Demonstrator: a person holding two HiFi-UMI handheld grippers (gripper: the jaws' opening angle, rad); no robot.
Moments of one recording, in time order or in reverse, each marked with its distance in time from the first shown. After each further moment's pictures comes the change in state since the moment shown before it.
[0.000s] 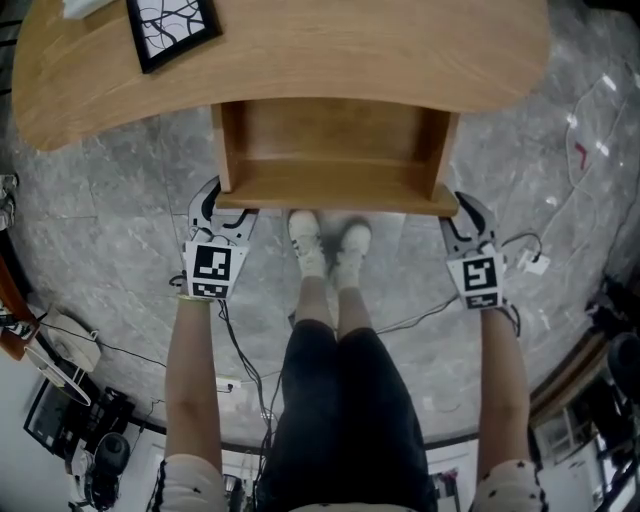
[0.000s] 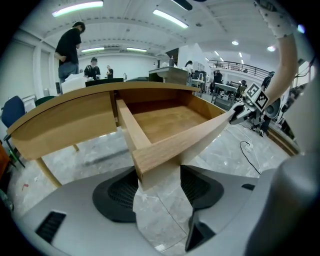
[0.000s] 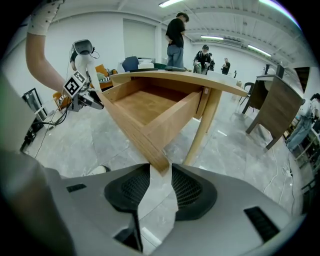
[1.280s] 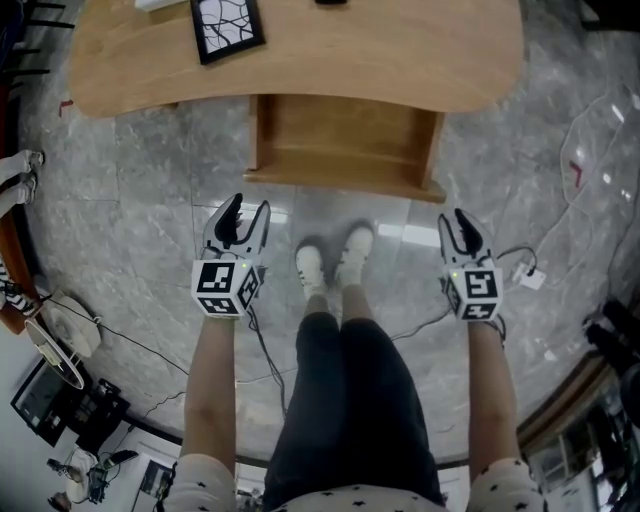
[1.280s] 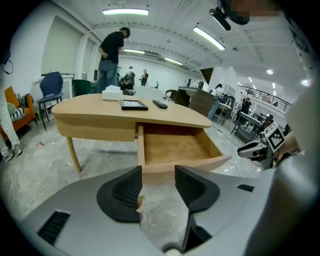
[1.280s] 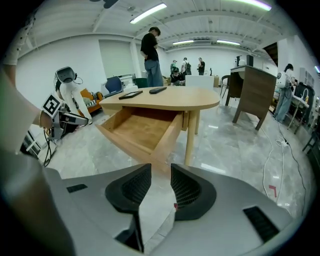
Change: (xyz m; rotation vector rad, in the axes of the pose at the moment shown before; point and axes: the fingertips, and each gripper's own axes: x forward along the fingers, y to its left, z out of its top) left arm -0.105 -0.026 0.044 -0.380 -0.106 0.128; right arm -0.079 0.007 0.028 0.266 -0.115 -0.038
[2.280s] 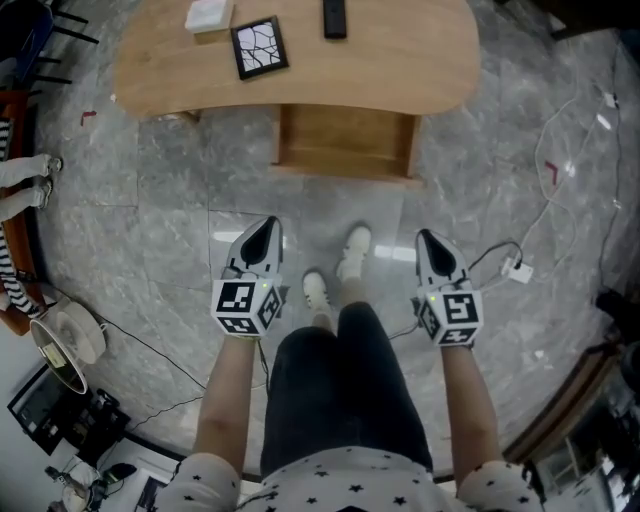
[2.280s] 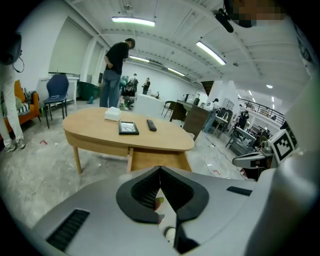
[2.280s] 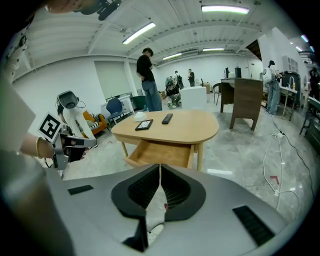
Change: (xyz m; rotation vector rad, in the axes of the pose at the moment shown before) left arm -0.129 -0.064 0.071 -0.081 -0.081 -0.042; right arm -0.139 0.096 0.089 0.141 -0.141 0.014
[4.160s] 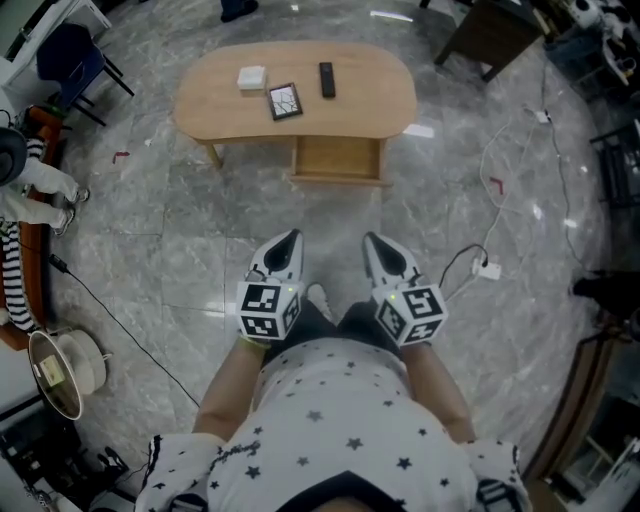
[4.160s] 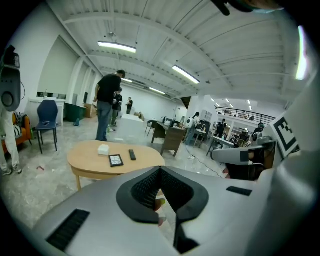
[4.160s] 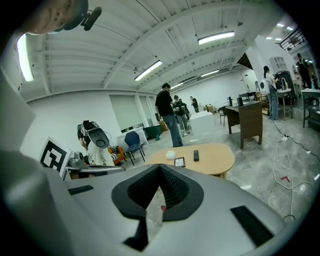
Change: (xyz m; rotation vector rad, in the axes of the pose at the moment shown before) left arm -0.282 -0.104 0.083 0.133 -0.188 -0.146; right arm -0.250 0.240 0.112 0.071 -0.343 0.115
